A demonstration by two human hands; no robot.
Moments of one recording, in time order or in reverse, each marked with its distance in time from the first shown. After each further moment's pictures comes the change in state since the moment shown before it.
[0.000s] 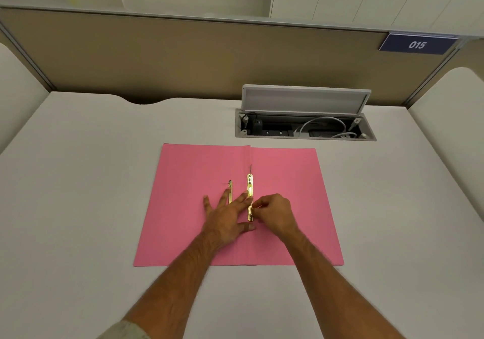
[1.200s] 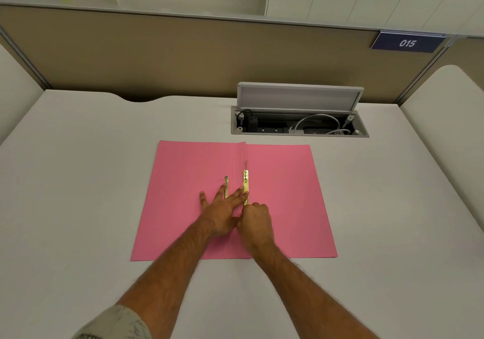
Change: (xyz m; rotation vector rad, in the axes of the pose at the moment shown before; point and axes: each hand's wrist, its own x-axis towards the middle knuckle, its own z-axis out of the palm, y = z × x) left_hand 0.001 -0.002 -0.010 0.063 -0.133 0.029; right_hand -0.041 -0.015 0.044 -0.614 0.113 -0.235
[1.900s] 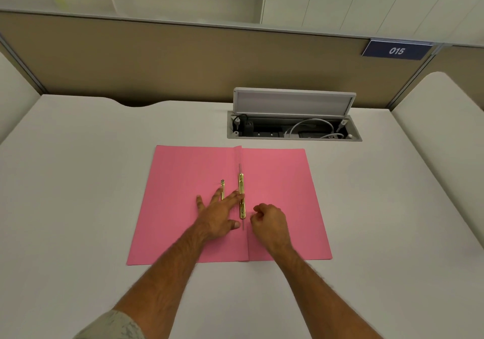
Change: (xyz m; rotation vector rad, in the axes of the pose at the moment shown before) left_hand 0.000 -0.001 0.002 -0.099 0.056 -0.020; right_hand -0.006 0.040 -0.019 0.371 0.039 0.164
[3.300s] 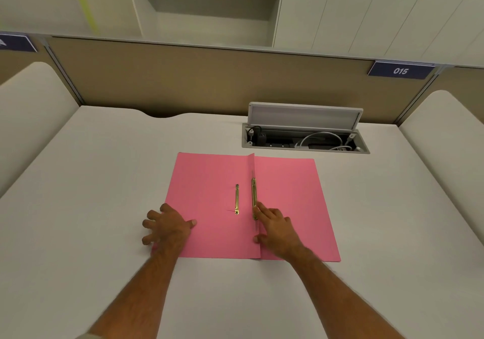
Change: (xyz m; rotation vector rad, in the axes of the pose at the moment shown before) left_hand -0.092 -0.050 -0.047 -0.174 0.292 -1.029; right_hand -0.005 0.012 0.002 -0.440 -0.277 -0.345
